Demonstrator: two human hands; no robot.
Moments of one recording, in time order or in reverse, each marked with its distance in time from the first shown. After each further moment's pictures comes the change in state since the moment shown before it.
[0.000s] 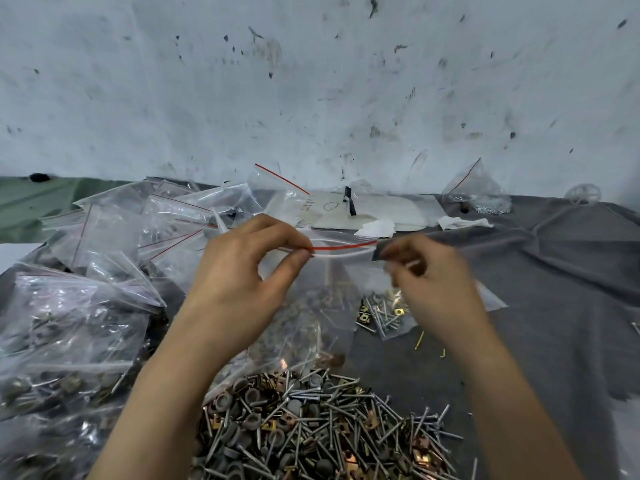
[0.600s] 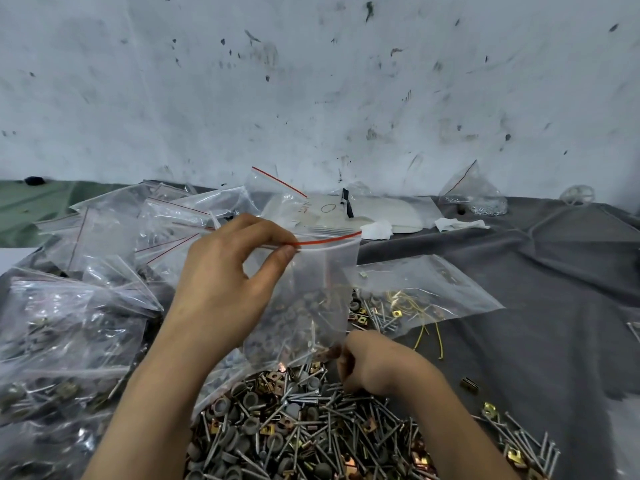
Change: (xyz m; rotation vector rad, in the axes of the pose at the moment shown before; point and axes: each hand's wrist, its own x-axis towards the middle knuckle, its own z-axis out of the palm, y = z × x) left_hand 0.001 -0.008 -0.003 -0.025 0.075 -0.013; right_hand -0.014 0.037 0.064 -0.452 -0.941 0.200
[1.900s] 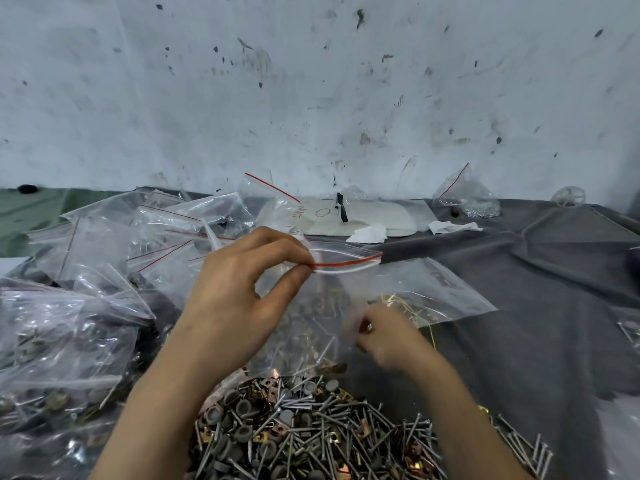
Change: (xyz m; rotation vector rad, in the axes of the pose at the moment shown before) left_hand -0.003 0.017 0.006 0.009 -0.106 0.113; right_hand -0.006 0.021 -0.019 0.195 0.437 -0.055
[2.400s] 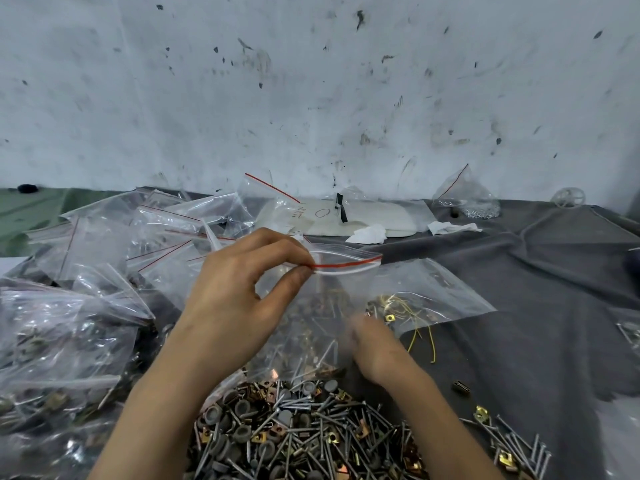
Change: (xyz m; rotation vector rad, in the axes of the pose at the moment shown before) left_hand 0.000 -0.001 0.000 0.004 -0.001 0.007; right_hand 0.022 0.013 0.035 -0.243 0.033 0.080
